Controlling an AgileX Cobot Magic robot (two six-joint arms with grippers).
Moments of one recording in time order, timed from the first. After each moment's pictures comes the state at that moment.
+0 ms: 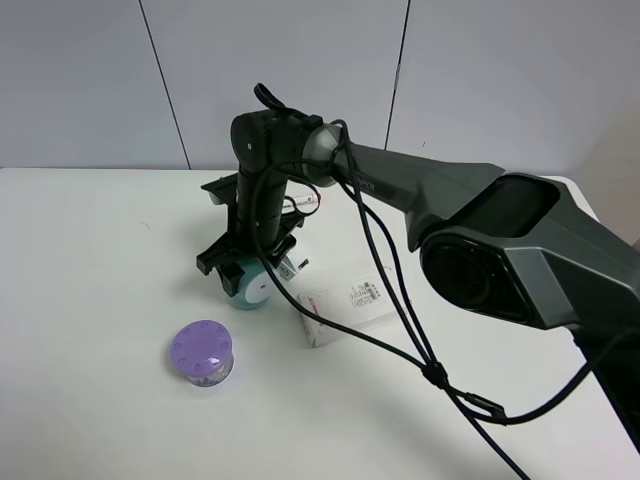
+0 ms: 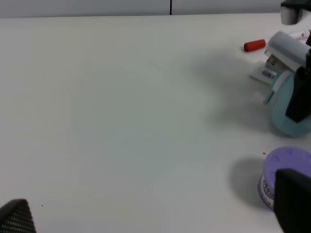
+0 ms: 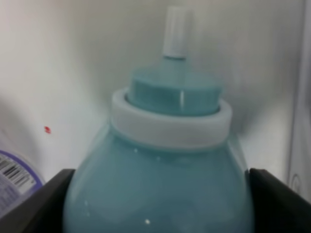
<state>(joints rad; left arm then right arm) 0.08 -0.01 -0.51 -0.07 1.05 0.03 0.77 2.51 -2.20 0.21 1.22 -0.04</state>
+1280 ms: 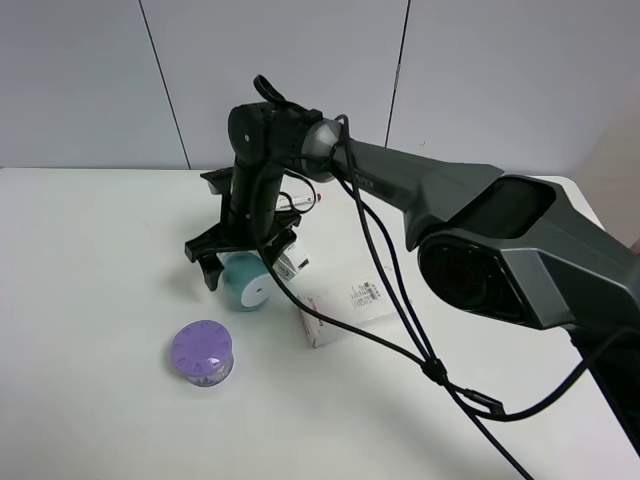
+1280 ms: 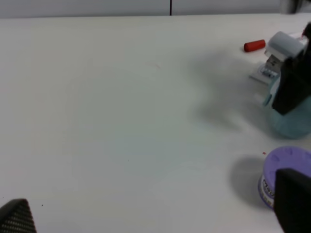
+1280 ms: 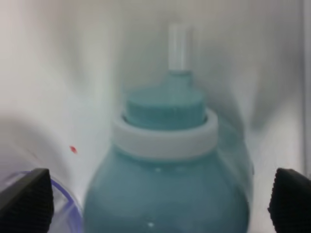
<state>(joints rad) 0.08 -0.01 -0.51 -0.07 1.05 0.03 0.77 2.52 -2.28 0.24 1.22 0.07</state>
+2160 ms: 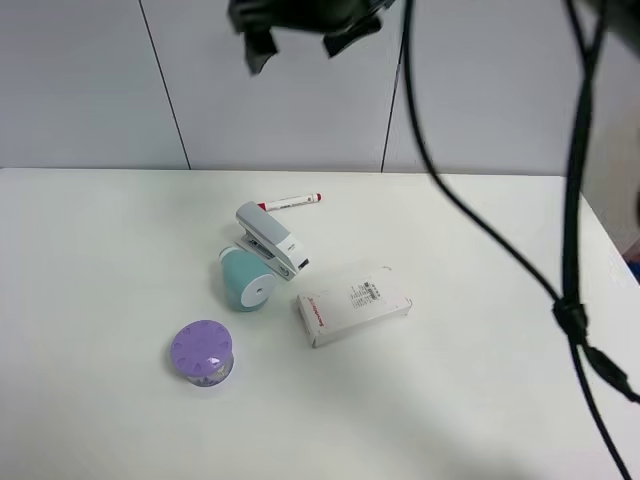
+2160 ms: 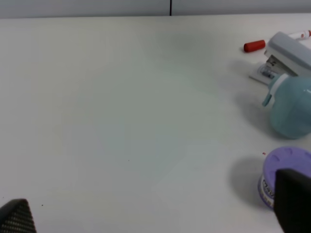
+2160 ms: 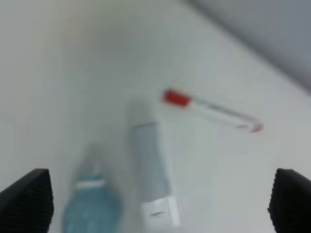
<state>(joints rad) 0.08 -0.01 -0.51 -0.07 1.05 0.03 0.66 2.03 -2.33 -0.06 1.22 0.14</state>
